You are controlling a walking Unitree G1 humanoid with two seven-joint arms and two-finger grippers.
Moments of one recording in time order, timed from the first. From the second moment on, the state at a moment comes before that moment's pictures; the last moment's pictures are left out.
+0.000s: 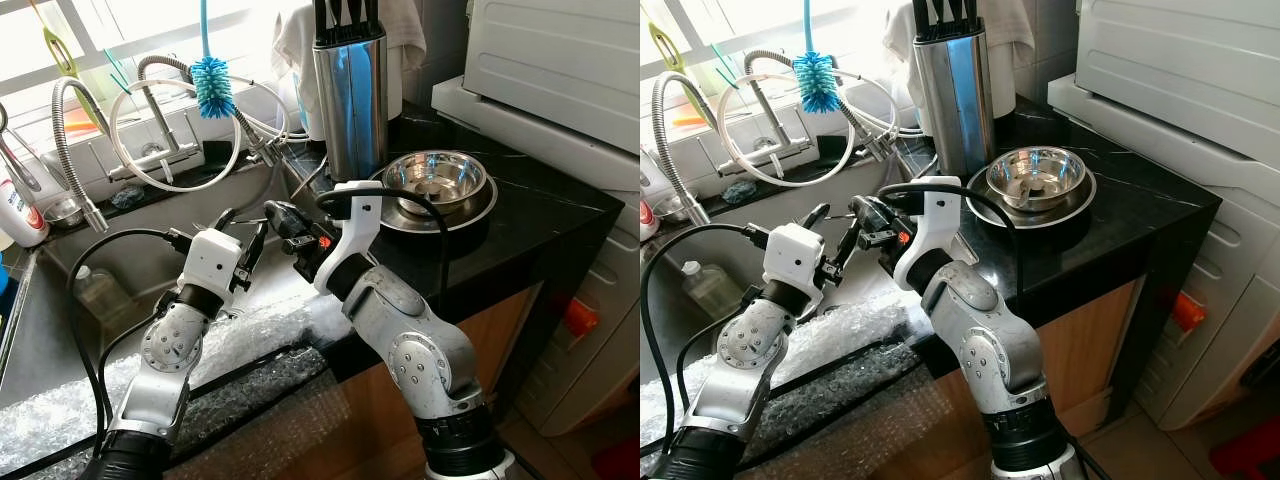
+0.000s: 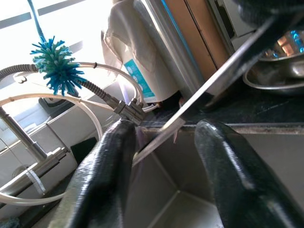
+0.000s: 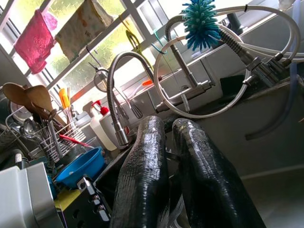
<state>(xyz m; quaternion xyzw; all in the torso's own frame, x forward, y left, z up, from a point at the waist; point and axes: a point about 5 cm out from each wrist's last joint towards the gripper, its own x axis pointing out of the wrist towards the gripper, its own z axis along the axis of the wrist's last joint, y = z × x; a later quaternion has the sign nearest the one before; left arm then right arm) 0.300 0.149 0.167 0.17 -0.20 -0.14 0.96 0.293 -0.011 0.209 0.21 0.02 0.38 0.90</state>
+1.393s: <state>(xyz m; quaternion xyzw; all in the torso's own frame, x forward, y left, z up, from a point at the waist) 0.302 0.147 0.159 0.17 -0.18 -0.14 0.96 0.289 -0.006 0.214 0.20 0.01 0.39 0.90</state>
